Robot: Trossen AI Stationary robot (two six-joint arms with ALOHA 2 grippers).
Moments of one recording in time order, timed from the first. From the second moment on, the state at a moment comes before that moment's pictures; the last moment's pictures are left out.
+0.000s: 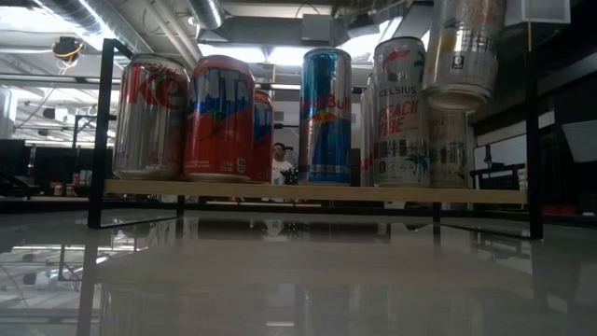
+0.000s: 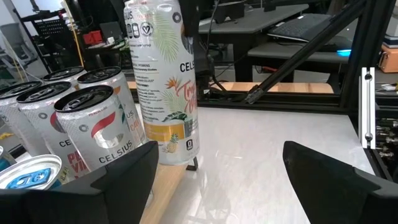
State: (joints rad) left arm -0.61 1.98 1.32 0.39 -0.97 -0.13; right arm 0.35 1.72 1.95 -1.57 -0.02 0.40
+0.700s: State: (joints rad) left arm -0.60 1.98 1.32 0.39 -0.97 -0.16; right arm 0.35 1.58 1.65 -1.47 0.01 0.44
